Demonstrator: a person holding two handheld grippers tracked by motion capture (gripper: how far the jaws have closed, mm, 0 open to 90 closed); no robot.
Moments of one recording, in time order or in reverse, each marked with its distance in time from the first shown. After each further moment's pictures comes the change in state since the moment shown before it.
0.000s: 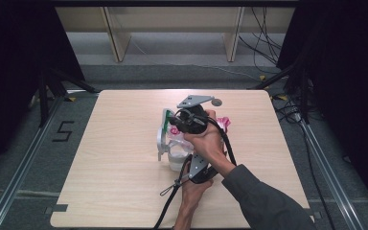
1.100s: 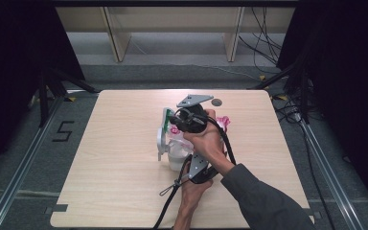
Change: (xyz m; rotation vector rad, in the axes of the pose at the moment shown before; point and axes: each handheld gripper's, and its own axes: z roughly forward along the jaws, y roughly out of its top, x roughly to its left) left arm -0.001 0.002 -0.001 -0.004 -0.004 0.009; right arm -0.002 0.000 0.003 -0.012 -0.017 0.002
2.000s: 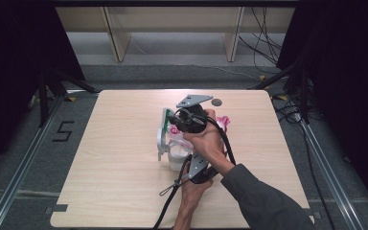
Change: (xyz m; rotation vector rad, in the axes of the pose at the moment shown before) left arm 0.000 0.000 0.000 -0.001 -0.002 -0.002; right arm 0.000 0.001 -0.001 0.014 0.006 -0.010
